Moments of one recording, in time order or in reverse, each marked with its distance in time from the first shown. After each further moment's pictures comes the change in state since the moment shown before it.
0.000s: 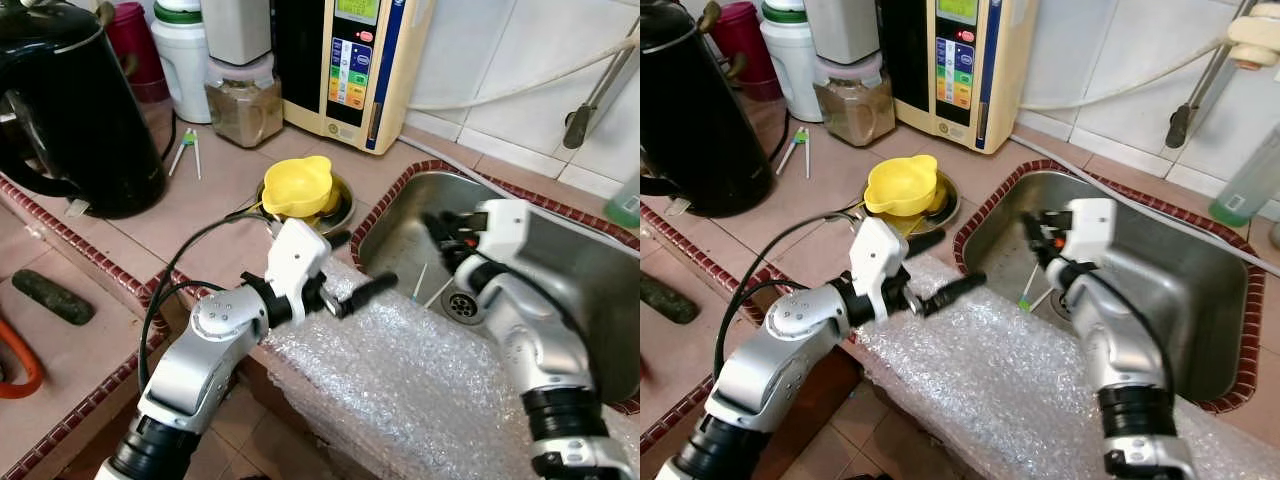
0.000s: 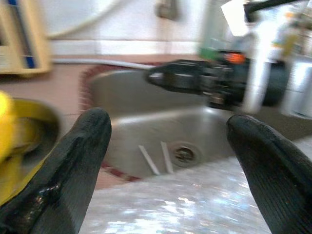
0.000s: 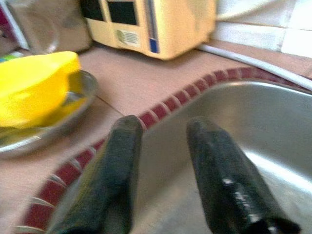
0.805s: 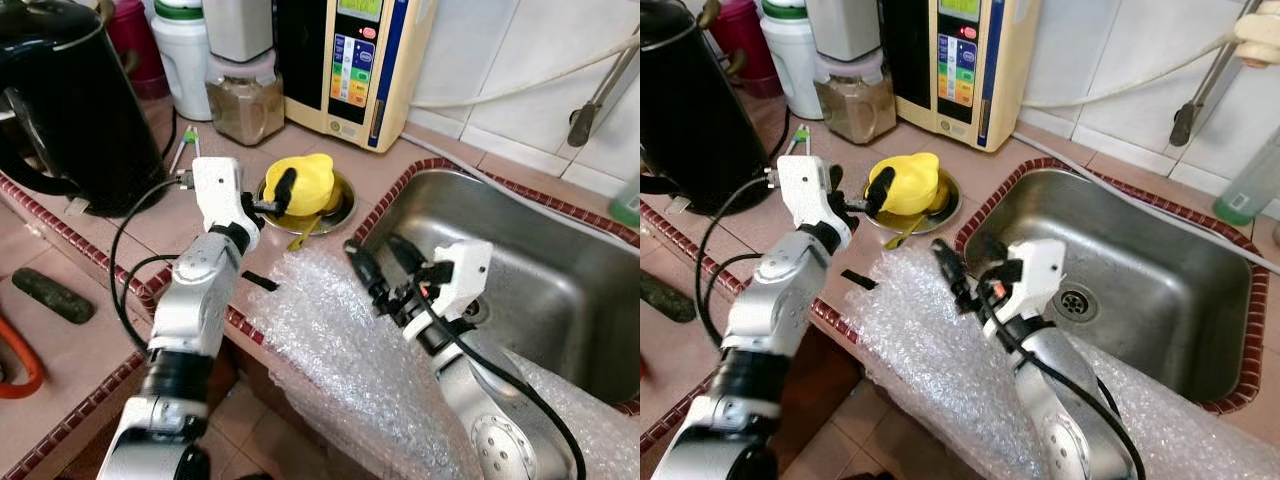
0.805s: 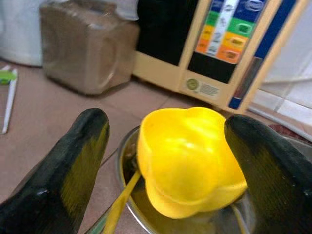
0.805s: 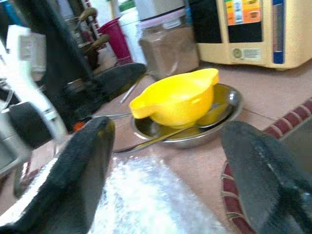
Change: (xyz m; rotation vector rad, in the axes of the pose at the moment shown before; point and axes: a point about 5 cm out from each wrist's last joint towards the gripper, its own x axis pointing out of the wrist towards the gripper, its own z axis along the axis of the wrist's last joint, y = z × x) left arm 0.001 0.094 0.011 -0.192 -0.140 0.706; right arm -0.061 0.102 0.002 0.158 -0.076 0.244
